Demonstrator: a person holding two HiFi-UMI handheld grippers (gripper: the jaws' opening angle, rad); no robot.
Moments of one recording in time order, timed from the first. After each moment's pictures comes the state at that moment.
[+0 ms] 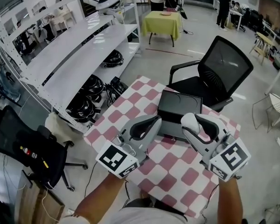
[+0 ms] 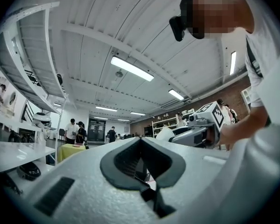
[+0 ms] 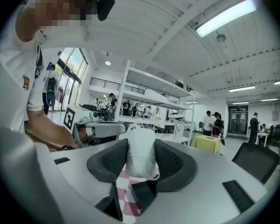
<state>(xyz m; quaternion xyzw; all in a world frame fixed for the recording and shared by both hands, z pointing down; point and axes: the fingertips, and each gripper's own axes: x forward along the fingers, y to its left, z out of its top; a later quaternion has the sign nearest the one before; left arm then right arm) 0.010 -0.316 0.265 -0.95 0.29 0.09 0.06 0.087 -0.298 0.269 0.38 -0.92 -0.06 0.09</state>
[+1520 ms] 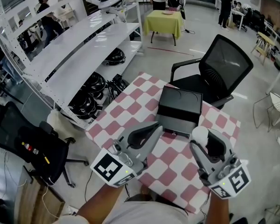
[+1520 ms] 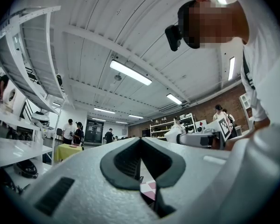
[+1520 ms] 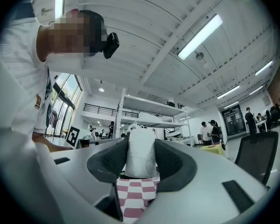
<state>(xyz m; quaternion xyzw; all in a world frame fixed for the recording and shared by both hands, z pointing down) 0.008 -0.255 0.247 -0.95 0.28 0.11 0.05 0.106 -0.216 0.247 0.40 -0.91 -0.06 -0.08</state>
